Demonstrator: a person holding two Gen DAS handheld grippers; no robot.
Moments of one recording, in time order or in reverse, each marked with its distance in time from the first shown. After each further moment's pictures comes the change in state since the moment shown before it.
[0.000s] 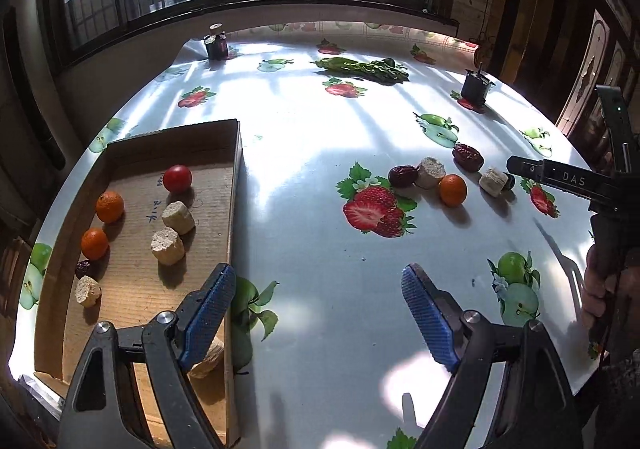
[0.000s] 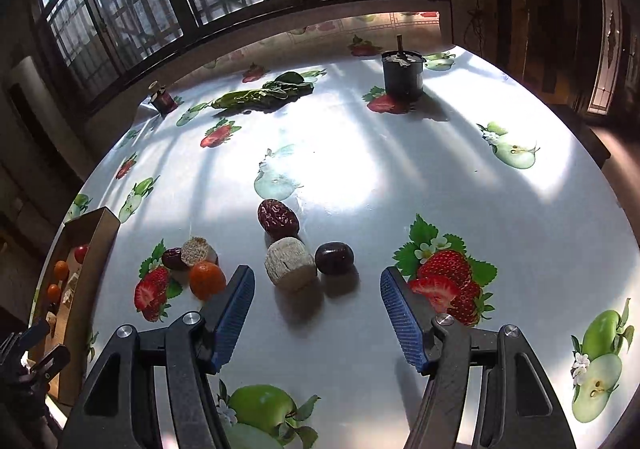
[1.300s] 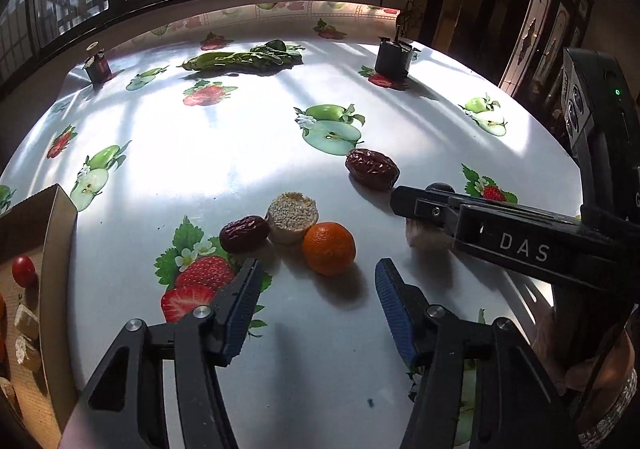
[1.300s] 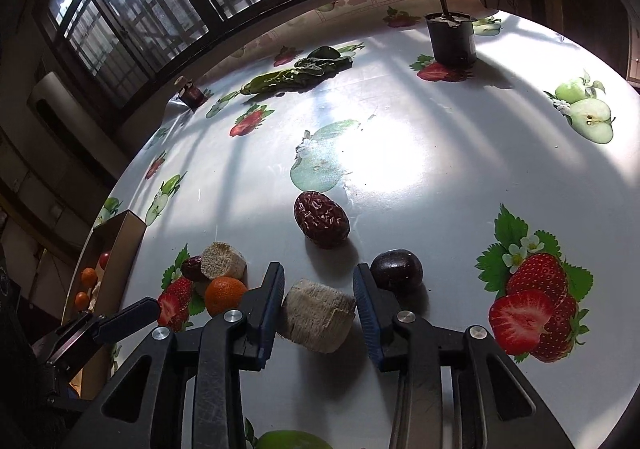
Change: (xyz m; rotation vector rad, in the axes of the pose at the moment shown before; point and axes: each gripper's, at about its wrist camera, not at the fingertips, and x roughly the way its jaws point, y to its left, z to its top) left arm 0.096 -0.107 0.052 0.161 0.053 -0.201; right arm 0.042 -0.006 -0.004 0.083 0.049 0.189
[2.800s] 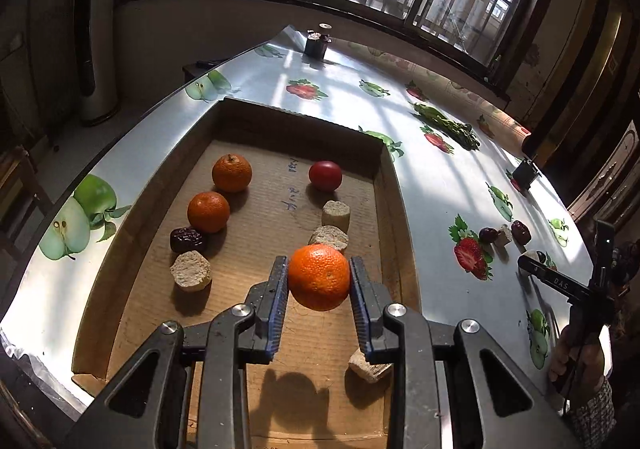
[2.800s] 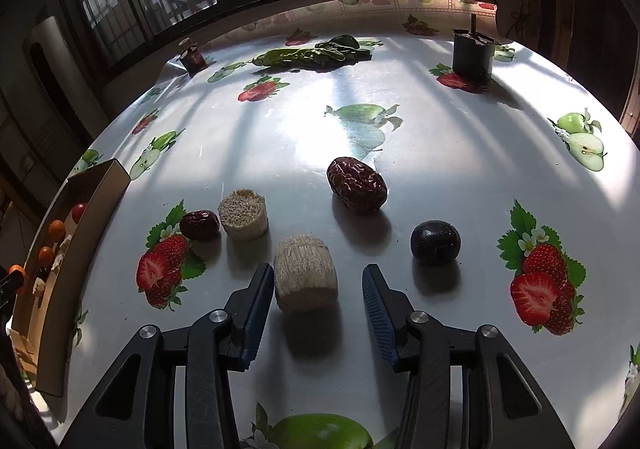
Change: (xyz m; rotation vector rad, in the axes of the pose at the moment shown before) left arm -0.162 0.220 -0.122 -0.491 -0.161 0.171; right arm 0.015 0.050 -0.023 -0.180 0.023 -0.176
